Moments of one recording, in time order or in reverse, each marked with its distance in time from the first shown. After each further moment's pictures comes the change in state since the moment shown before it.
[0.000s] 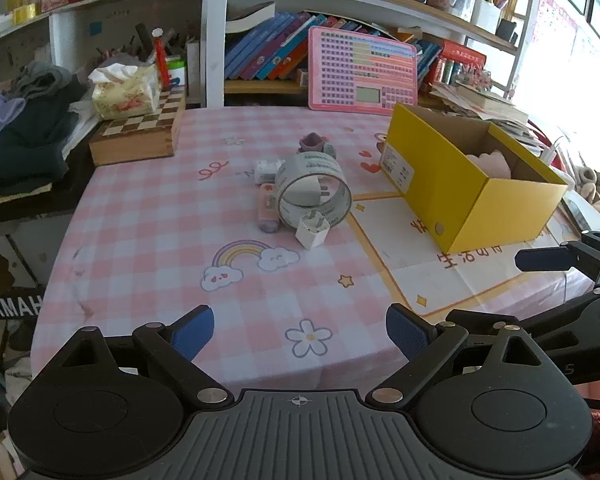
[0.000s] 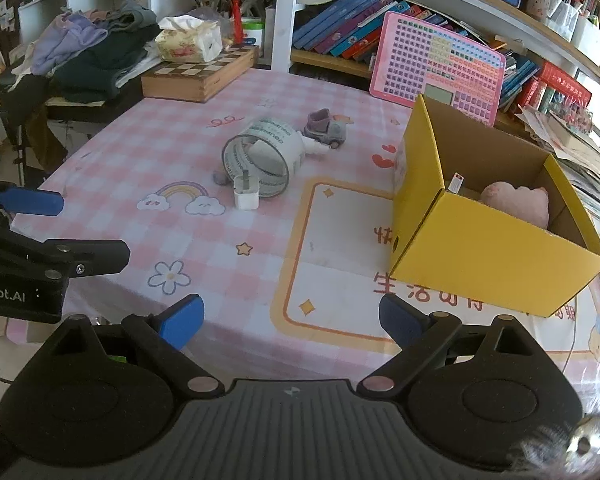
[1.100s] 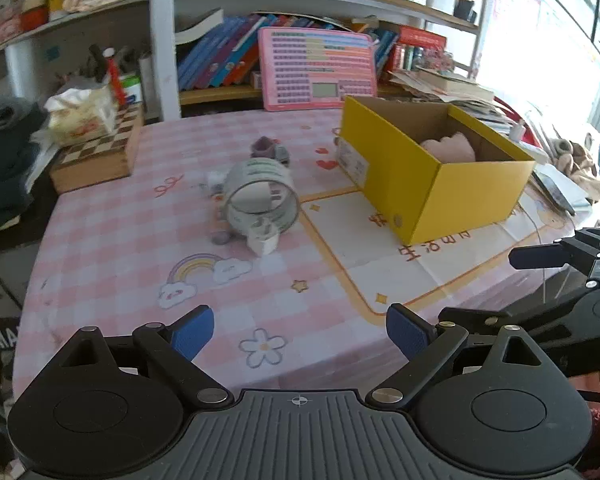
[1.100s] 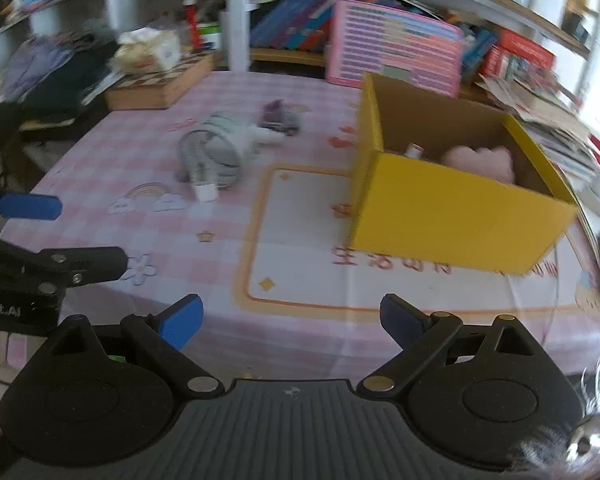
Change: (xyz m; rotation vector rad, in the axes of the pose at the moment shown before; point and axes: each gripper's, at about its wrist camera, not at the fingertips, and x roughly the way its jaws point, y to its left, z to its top) left arm -0.001 -0.035 0.004 0.096 0.007 -0.044; right arm -0.016 -0.026 -0.022 0.087 -0.005 -0.028
